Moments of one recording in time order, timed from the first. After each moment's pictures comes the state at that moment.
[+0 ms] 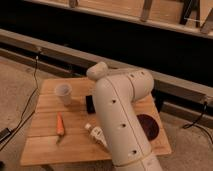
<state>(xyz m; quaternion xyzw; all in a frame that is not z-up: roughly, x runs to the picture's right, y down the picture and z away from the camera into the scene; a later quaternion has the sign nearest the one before) 0.034 0.115 0.947 -0.28 0.41 0.46 0.74</state>
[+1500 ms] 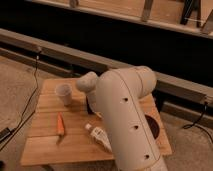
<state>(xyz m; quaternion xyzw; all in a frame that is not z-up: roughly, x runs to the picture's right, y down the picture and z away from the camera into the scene) 0.008 0.192 0.863 -0.37 0.40 0.35 0.76</state>
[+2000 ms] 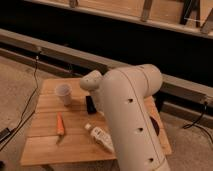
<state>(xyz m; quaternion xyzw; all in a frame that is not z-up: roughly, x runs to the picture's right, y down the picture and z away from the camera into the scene) 0.030 0.173 0.855 -0.35 0.41 0.37 0.76</state>
